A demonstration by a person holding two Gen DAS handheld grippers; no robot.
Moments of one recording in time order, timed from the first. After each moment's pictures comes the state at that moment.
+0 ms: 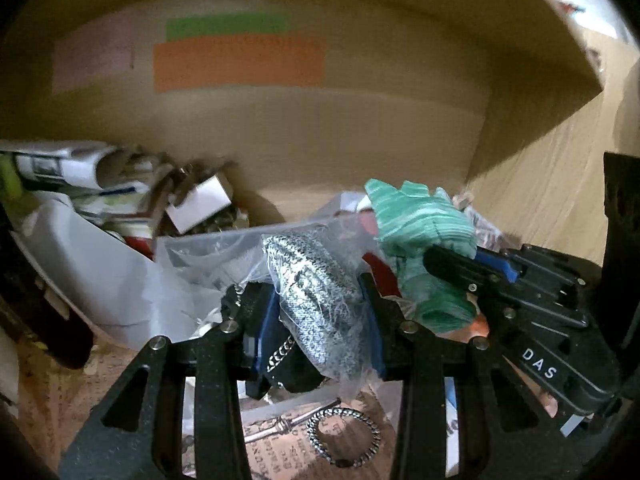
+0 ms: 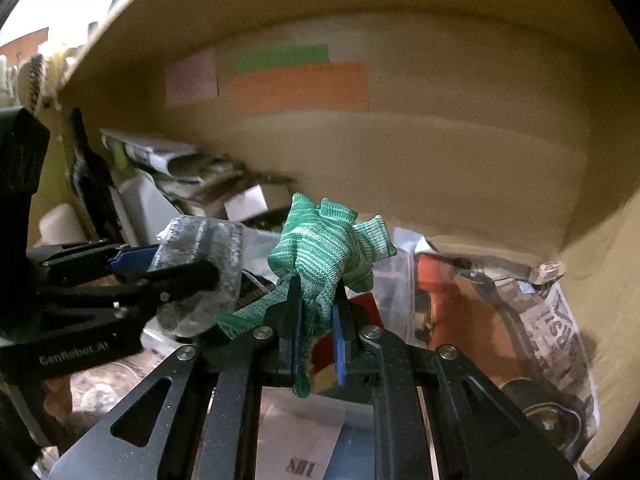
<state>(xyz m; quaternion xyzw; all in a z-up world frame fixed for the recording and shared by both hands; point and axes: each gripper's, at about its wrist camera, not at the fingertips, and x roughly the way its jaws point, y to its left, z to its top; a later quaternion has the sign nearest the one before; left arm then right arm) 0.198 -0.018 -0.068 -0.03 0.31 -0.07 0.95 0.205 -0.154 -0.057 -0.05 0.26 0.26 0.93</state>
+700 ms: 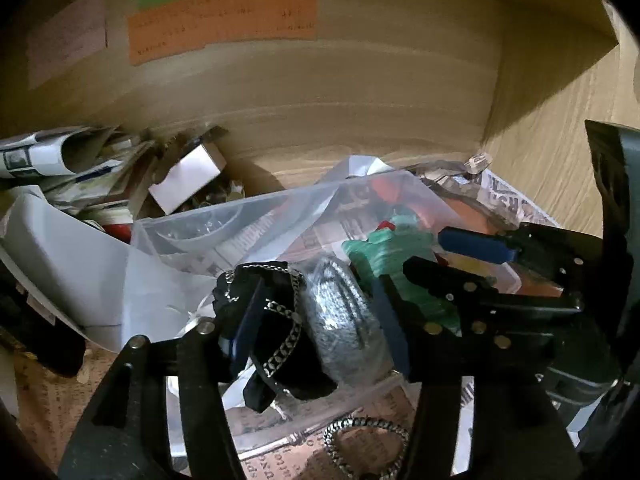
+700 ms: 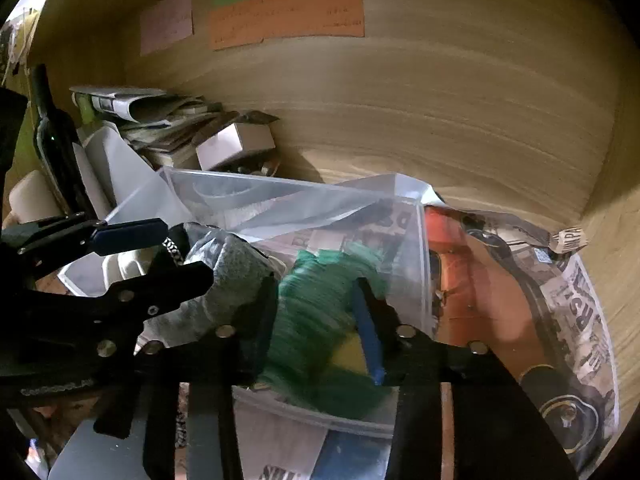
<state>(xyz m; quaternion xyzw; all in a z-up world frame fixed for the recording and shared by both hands) 0.220 -0.020 -0.095 0.01 0.34 -0.07 0.94 0.238 -0.146 -0.092 -0.07 0.33 0.25 0.91</state>
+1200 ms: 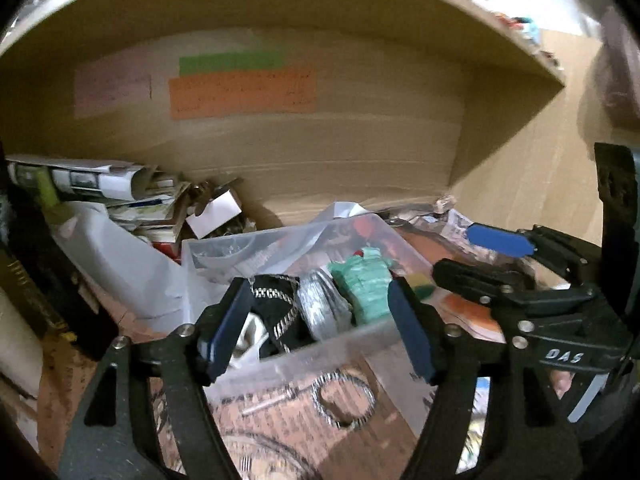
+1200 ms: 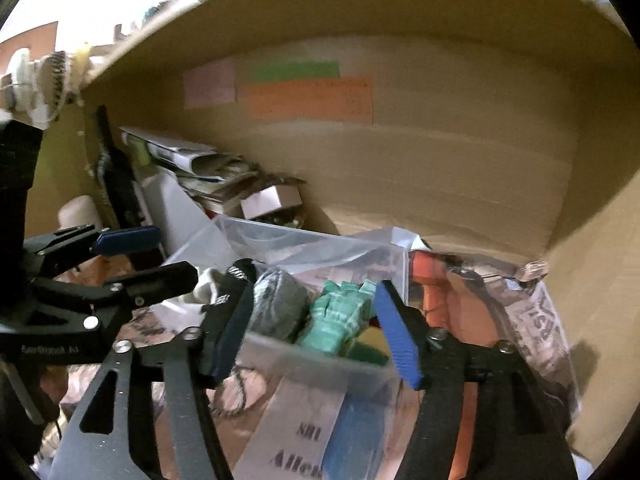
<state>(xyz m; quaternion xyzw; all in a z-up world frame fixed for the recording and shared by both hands) 0.133 -0.010 -0.042 -0.01 0.27 -0.08 0.96 0.155 -0.167 -0.035 -0.06 0.25 0.27 0.93</state>
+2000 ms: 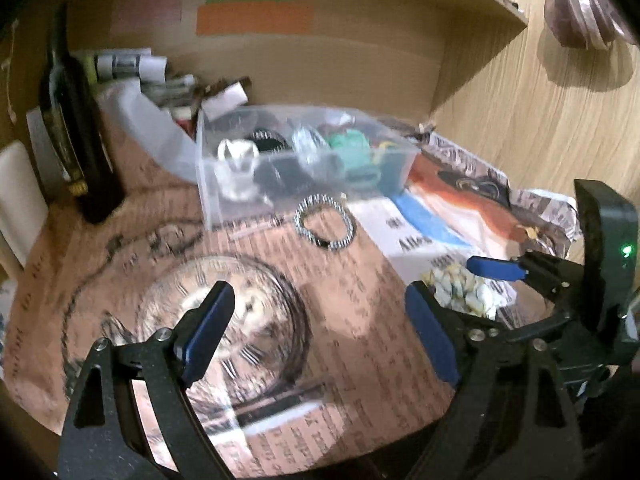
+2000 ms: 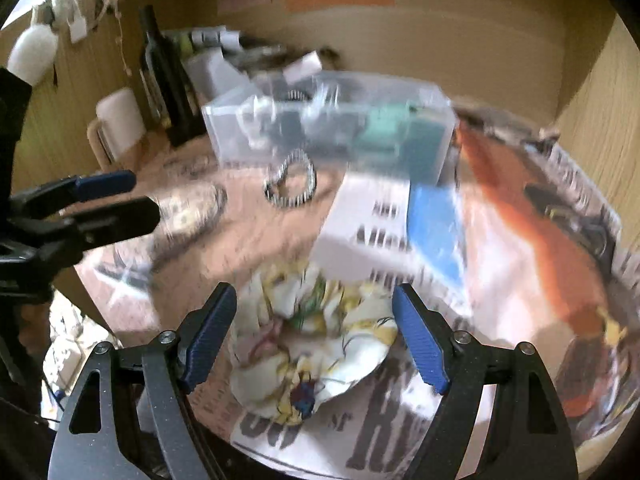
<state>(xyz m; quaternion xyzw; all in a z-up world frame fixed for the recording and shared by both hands) 0.022 -0.015 -0.121 -0.03 0.34 -0.08 0.94 0.057 -0.166 -0.142 -0.06 0.37 0.27 0.89</state>
